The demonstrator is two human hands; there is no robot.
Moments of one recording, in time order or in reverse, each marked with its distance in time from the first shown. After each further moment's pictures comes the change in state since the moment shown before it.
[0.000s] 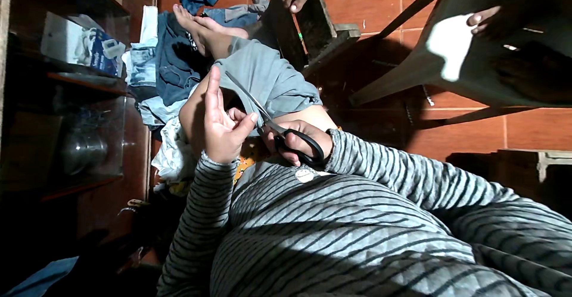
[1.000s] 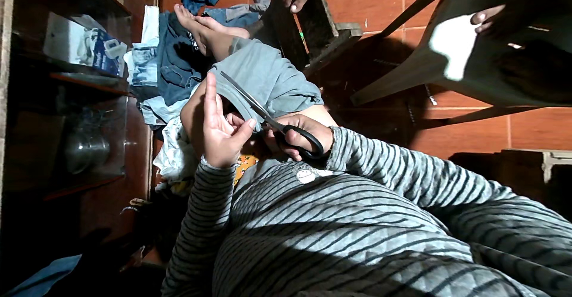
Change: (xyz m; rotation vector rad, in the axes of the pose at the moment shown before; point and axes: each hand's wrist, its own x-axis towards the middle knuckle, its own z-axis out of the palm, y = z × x) left_hand -0.010 0.002 -0.007 0.032 -0.006 -0.044; right_hand 0.006 -0.007 -0.006 -0.101 0.004 0.033
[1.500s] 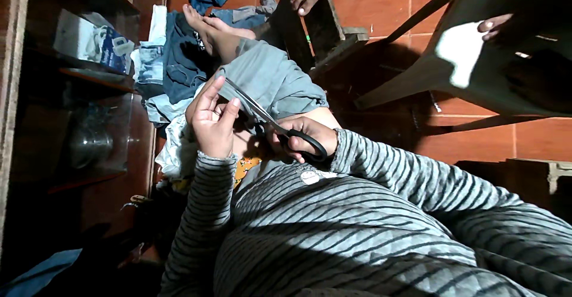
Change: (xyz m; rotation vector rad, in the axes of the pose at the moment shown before) left_hand 0.013 -0.005 -0.009 0.044 0.318 0.048; right_hand 0.001 0.000 -0.003 -0.083 -0.020 0.029
